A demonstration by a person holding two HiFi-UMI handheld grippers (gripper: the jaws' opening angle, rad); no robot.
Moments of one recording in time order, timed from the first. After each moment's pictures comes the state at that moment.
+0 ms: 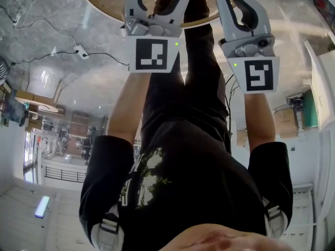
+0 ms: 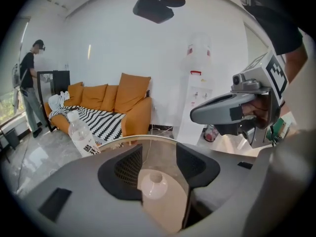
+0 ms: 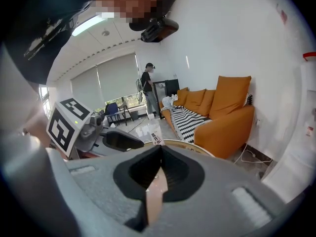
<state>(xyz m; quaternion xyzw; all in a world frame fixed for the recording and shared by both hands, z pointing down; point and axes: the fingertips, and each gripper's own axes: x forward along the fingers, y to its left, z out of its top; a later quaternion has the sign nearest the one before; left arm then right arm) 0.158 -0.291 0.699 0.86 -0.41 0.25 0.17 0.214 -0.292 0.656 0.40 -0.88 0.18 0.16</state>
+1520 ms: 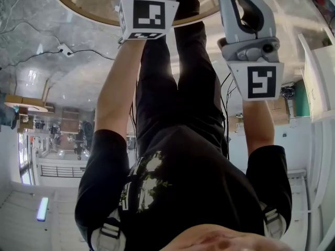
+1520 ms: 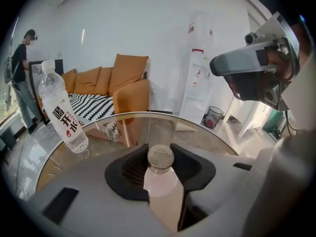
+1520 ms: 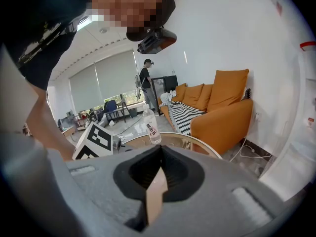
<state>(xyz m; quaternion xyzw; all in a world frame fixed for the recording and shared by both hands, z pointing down) 0.165 -0.297 0.859 0.85 -0.38 0.32 0.19 0.225 -0.295 0.723 0.40 -0.88 0.19 0.18</state>
